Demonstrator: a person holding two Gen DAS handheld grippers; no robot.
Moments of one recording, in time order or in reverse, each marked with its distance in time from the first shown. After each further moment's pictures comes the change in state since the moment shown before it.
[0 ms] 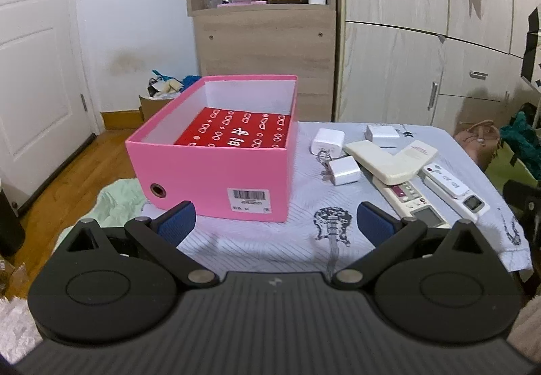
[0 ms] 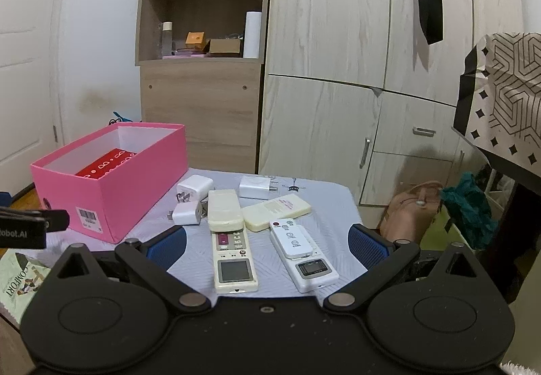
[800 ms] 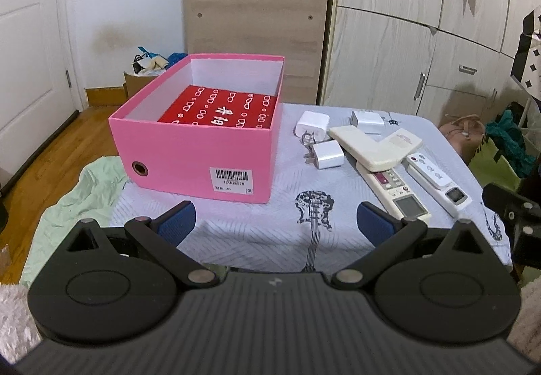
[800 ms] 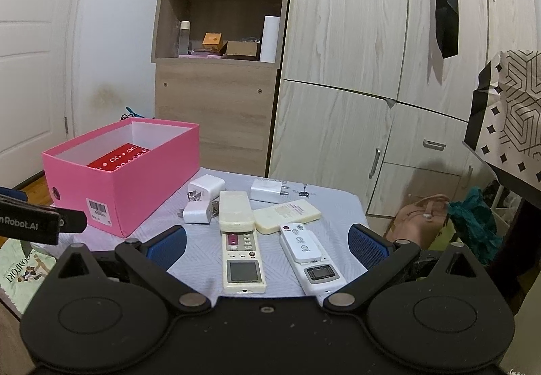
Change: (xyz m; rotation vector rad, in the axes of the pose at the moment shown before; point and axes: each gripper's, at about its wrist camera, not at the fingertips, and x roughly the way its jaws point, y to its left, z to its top) left arm 0.006 0.003 -0.001 -0.040 0.077 -0.059; right arm -0.002 0.009 -0.001 -0.059 -0.010 0.022
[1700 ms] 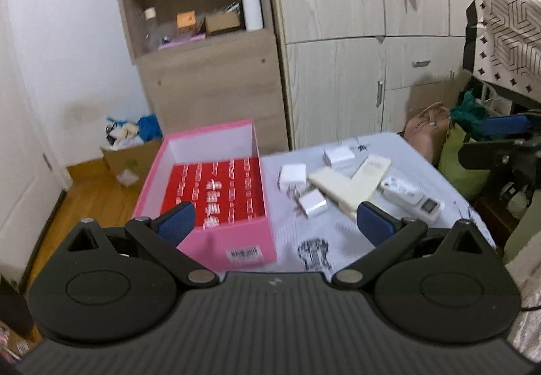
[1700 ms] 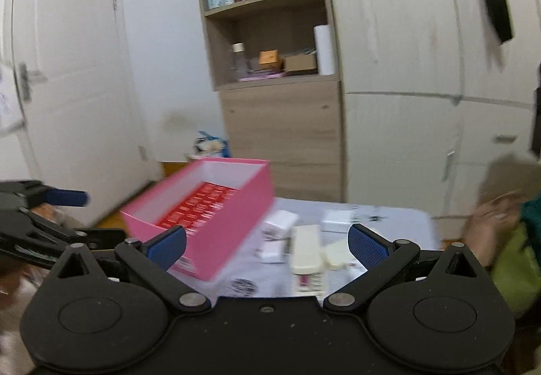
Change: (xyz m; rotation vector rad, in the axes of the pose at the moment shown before) left arm -0.066 -0.002 0.094 0.273 -0.059 -0.100; right arm -0.009 -0.047 0.099 0.150 0.044 0.403
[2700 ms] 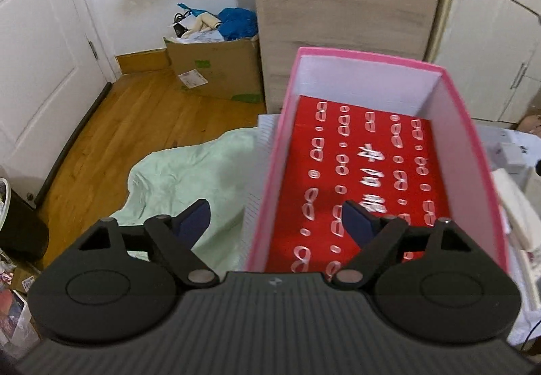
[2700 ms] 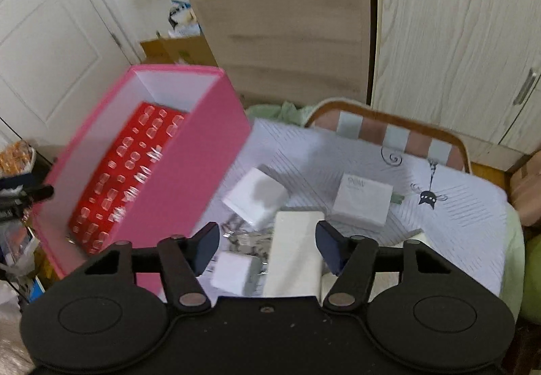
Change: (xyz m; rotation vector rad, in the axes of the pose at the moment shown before) left arm 0.215 0.207 -0.003 -0.279 0.349 0.211; right arm 0.297 -0.089 0.051 0.069 0.606 0.010
